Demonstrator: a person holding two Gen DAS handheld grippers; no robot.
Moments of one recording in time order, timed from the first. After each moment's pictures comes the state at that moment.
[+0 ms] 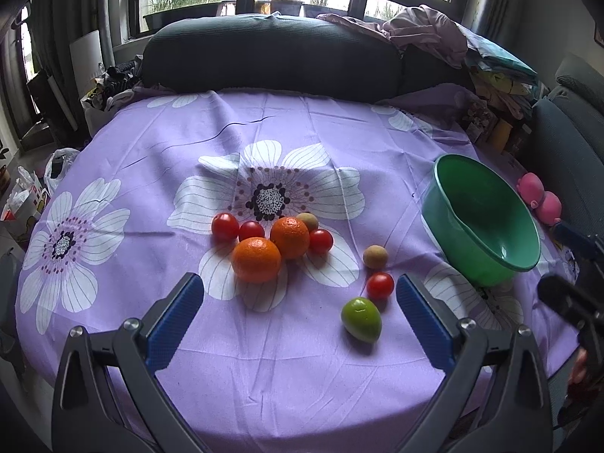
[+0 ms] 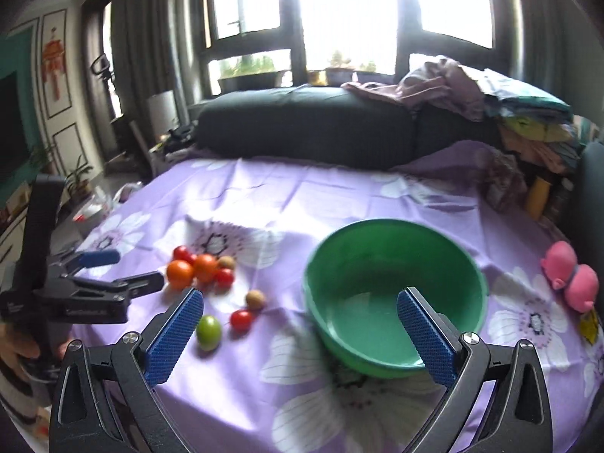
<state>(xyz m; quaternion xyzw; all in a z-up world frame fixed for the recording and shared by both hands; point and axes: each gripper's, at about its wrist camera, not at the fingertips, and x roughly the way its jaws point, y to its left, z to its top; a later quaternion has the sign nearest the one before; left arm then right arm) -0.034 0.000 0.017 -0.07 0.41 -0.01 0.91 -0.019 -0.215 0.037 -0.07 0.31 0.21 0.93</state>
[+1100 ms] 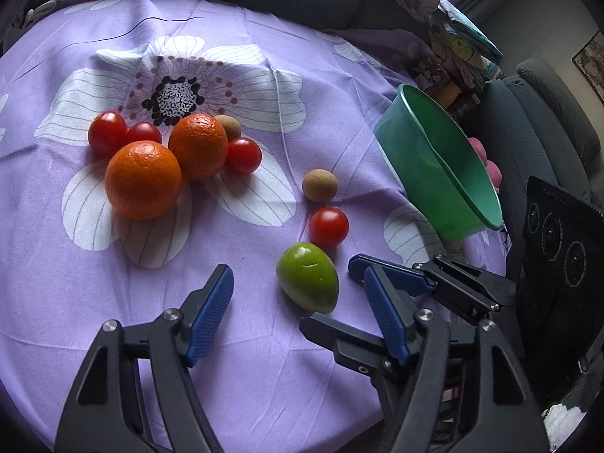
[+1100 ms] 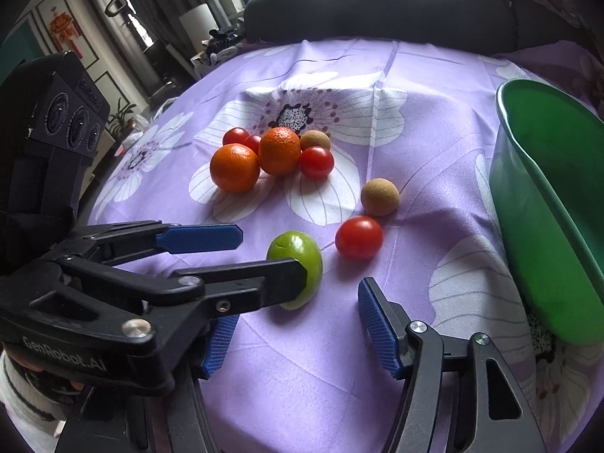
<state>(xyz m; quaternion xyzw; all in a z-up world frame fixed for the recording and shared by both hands) -0.004 -0.004 -0.054 -0.17 0.50 -0.18 0.83 0.013 -0.139 -0.067 -0.04 0.47 0.30 0.83</state>
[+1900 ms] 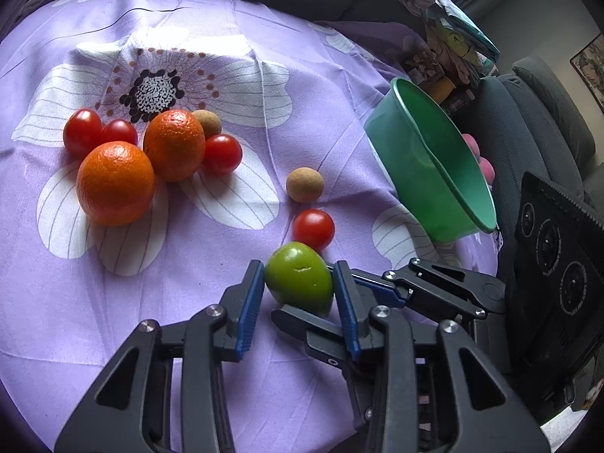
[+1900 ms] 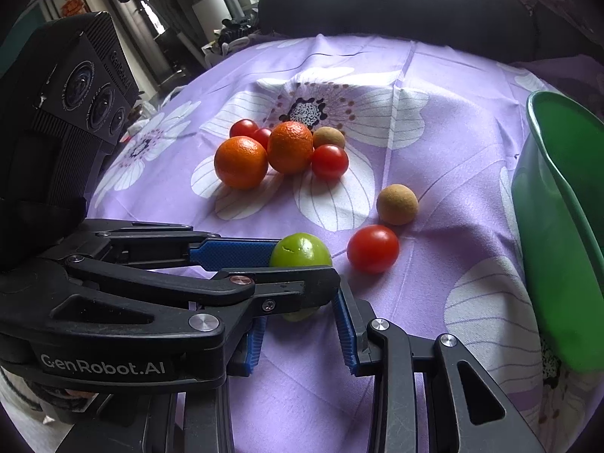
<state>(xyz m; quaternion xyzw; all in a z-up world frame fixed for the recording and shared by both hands) 0.004 -0.012 -0.049 -0.18 0.51 -0.19 0.82 0.018 -0.125 -0.074 -0.07 0.47 0.32 0.82</state>
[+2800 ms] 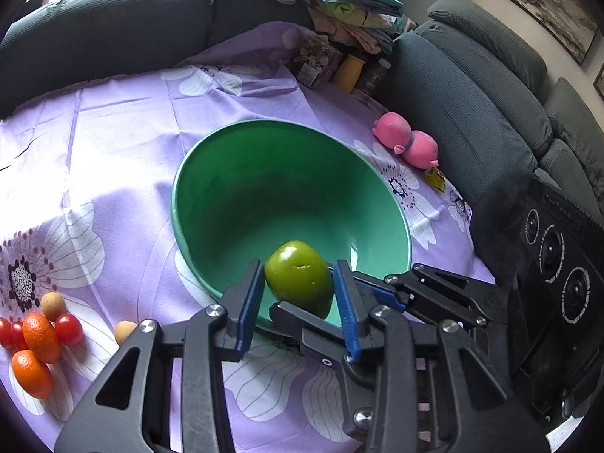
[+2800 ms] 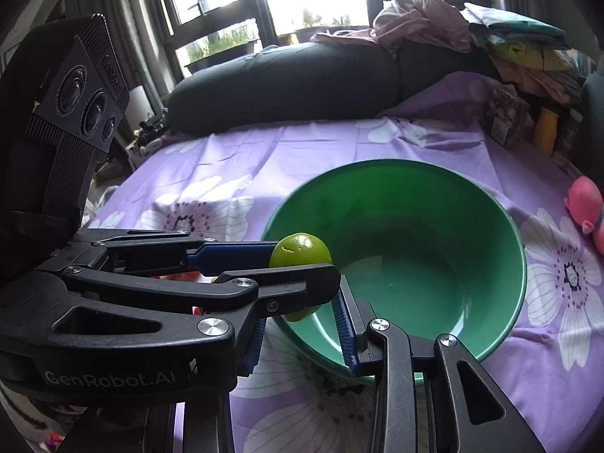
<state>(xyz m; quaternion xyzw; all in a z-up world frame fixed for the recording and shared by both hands) 0.070 -0.150 0.004 -0.06 0.46 -0.31 0.83 0.038 -0.243 -0.006 0.00 0.37 0.17 0.91</state>
